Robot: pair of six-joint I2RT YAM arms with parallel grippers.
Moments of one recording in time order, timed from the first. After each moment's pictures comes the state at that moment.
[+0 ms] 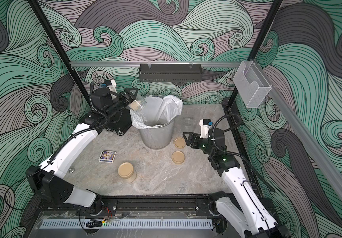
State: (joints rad) left arm -0.35 1.47 1.51 -0.20 0.09 -0.81; right arm 0.27 0.88 0.78 -0.32 -0.31 0.48
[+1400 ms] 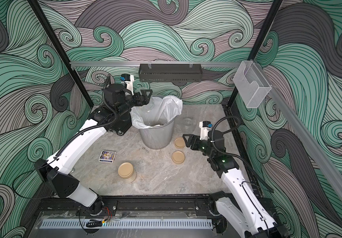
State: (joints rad) left arm -0.52 1.57 1.72 -0.33 -0.04 -0.38; right arm 0.27 0.87 0.73 -0.30 -0.31 0.48
